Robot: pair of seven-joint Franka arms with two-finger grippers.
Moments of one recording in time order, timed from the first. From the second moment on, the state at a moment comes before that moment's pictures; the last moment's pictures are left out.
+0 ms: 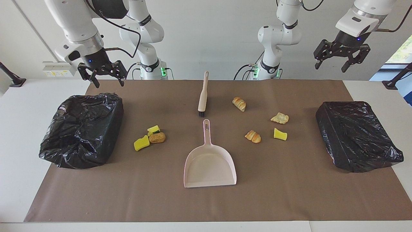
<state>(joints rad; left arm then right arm) -0.12 -0.05 0.05 -1.43 -0.01 1.40 0.15 0.01 -0.11 -0.02 -1.74 0.02 1.65 -0.07</state>
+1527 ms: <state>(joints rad) -0.21 -0.08 -0.06 -1.55 -0.05 1.45 0.08 0.01 -0.11 -0.02 -1.74 0.02 1.65 -0.07</state>
